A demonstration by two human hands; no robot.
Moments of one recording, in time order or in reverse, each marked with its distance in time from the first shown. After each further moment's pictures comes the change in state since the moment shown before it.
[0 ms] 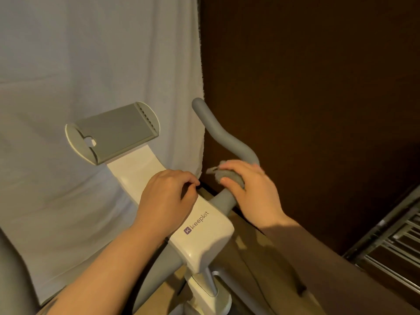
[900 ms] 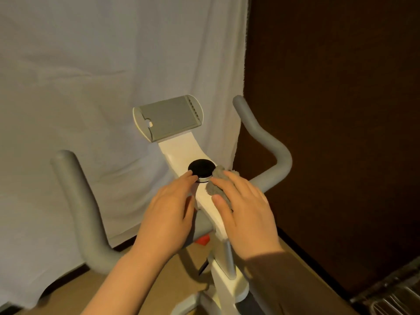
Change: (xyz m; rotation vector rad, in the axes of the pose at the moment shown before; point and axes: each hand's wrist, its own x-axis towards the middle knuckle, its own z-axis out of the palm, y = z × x) left_hand -0.094 -0.002 -0.033 0.011 0.023 -0.189; right_hand -0.069 -0.077 0.018 -0.063 -0.139 -0.153
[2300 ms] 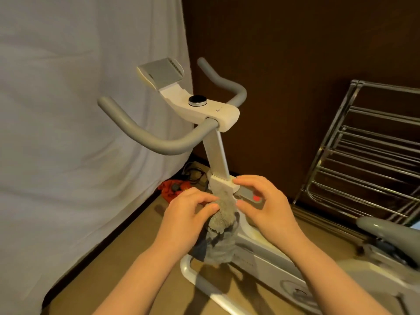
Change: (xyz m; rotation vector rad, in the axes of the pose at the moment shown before) left_hand -0.249 -0.050 -0.083 -0.375 -0.274 0.251; right_hand -0.265 -0.173 0.005 0.341 0.179 0.383
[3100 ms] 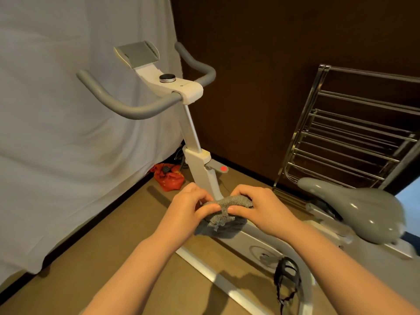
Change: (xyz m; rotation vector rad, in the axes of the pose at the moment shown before) left_hand -0.096 0.089 0.109 0.046 -0.111 -0.034; right_hand -0.120 0.061 -0.113 -0.232 -0.368 0.003
